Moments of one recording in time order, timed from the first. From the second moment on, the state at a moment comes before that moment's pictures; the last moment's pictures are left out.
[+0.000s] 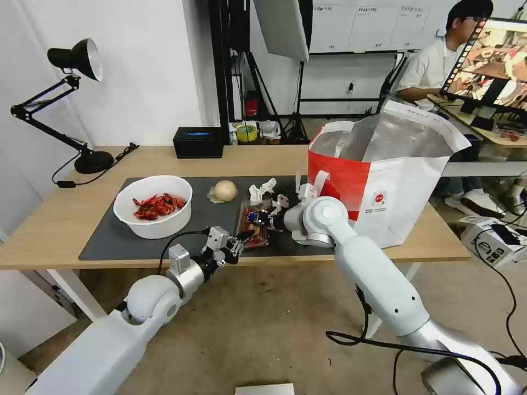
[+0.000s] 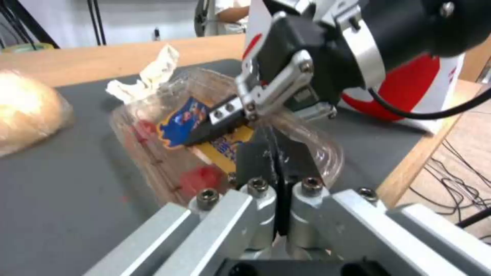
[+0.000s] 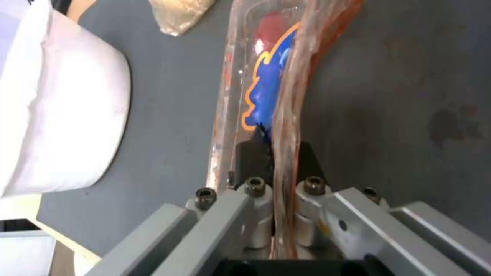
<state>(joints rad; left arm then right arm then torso) 1.00 -0.90 -0.09 -1.86 -0.66 0.14 0.22 -0.49 1.28 -0.06 1.58 1.73 -0.72 0.79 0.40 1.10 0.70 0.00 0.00</state>
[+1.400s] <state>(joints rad) 1.45 -0.98 -0.49 -2.03 -0.62 0.10 0.20 -0.50 1.20 0.10 1.90 1.79 -0.72 0.69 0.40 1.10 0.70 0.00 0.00</state>
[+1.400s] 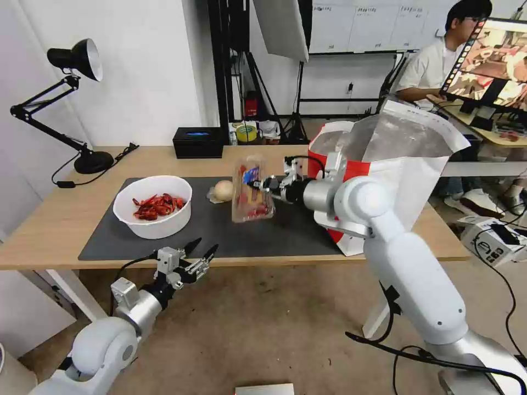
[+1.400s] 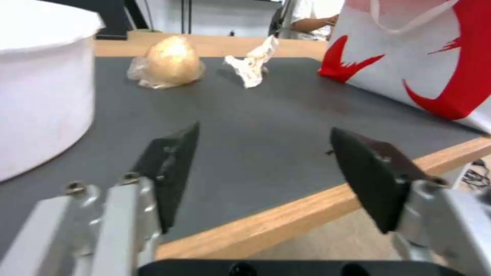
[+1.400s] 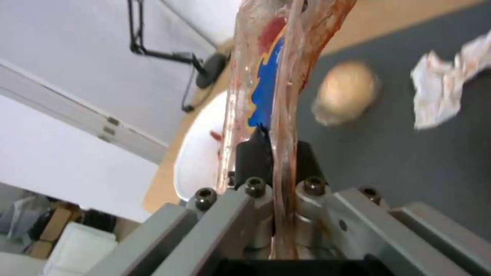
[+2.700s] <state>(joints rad) 1.46 -1.02 -0.47 -2.04 -0.60 0.10 0.16 -0.49 0.85 0.28 1.93 1.52 -0.41 0.69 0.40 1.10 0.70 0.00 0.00</state>
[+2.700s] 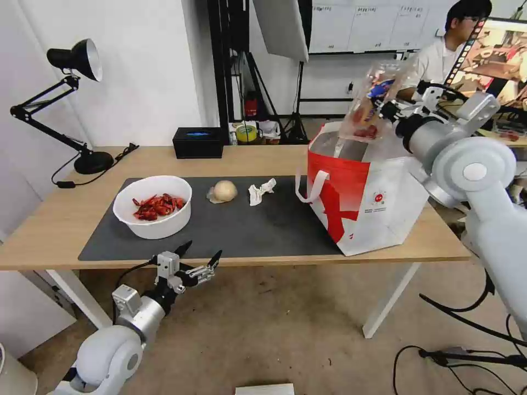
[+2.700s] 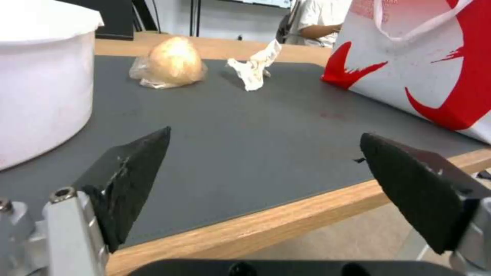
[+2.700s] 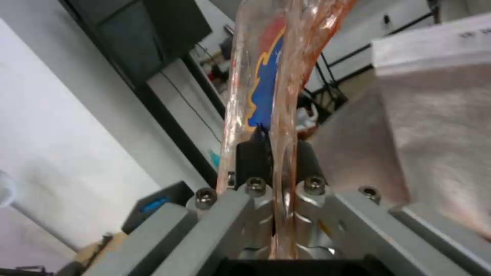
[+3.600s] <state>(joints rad) 1.41 -0.98 -0.45 -2.02 -0.64 0.10 0.14 -0.58 0.86 0.36 1.94 1.65 -0.46 0.74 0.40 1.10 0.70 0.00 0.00</state>
